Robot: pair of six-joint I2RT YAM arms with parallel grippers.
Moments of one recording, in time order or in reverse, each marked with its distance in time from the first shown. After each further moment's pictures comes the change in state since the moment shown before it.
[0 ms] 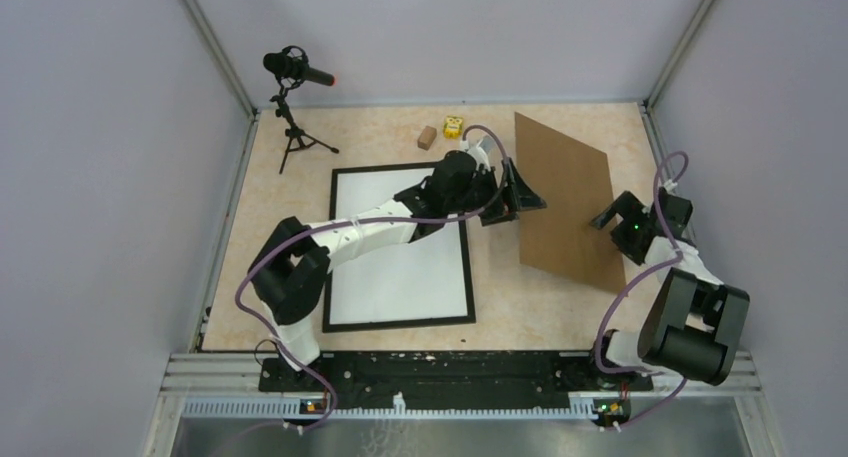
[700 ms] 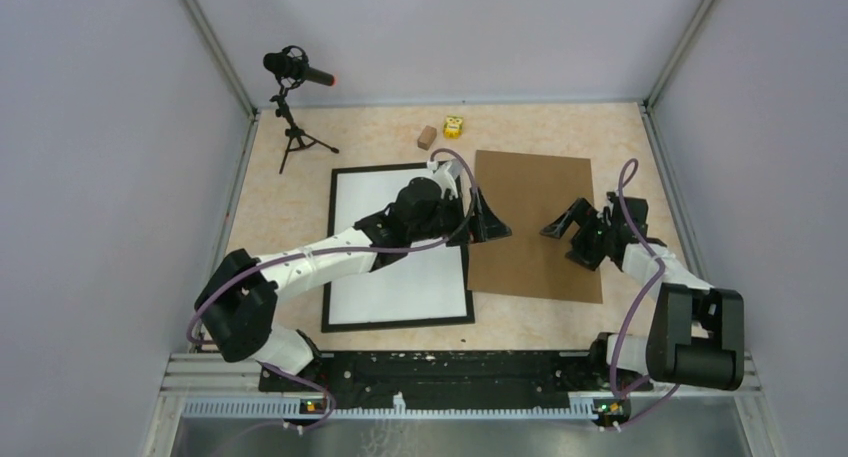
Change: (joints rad) left arm -0.004 -0.318 -0.357 0.009 -0.075 0.097; right arm 0.283 -0.066 -0.074 -0.018 -0.202 0.182
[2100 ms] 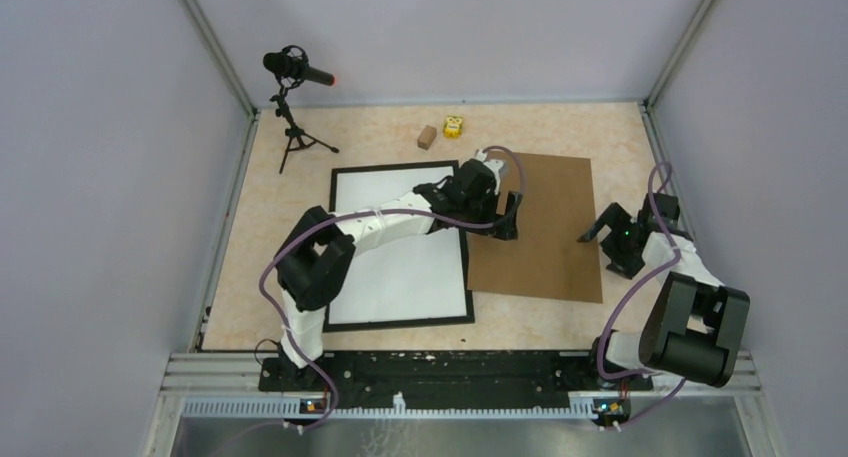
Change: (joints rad) left arm 0.002 0.415 0.436 -0.414 -0.085 0.443; right arm -0.211 0.031 0.117 -0.272 0.209 -0.145
